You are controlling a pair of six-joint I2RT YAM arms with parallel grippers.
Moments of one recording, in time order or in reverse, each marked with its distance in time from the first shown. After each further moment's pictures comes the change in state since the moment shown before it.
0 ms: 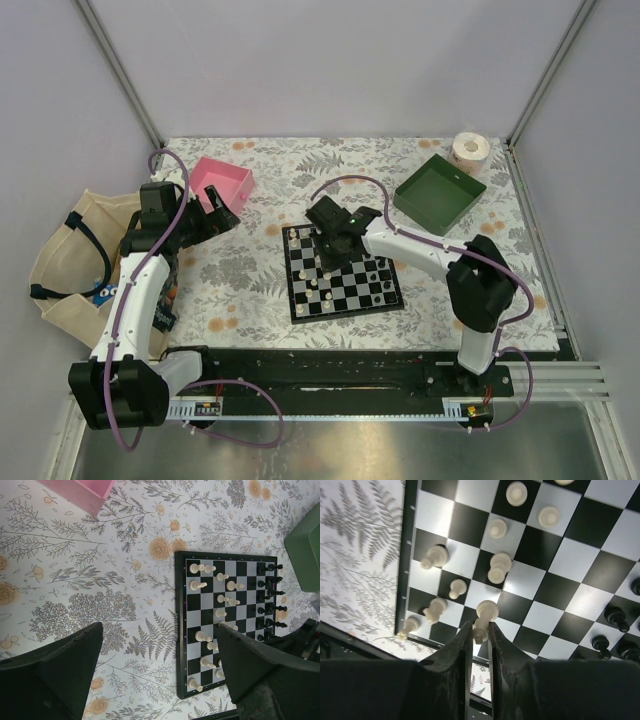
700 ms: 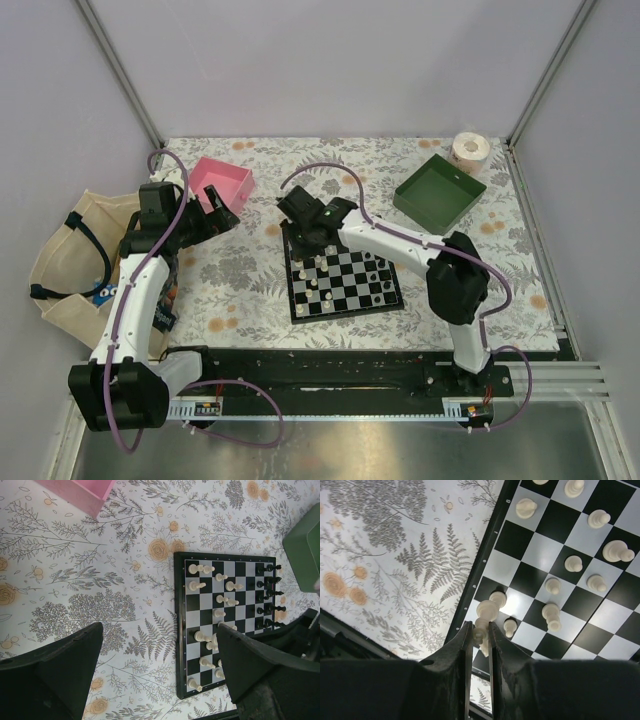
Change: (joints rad) left arm 0.000 -0.009 0.000 0.000 0.000 0.000; right arm 0.068 0.114 0.291 -0.032 0.005 -0.015
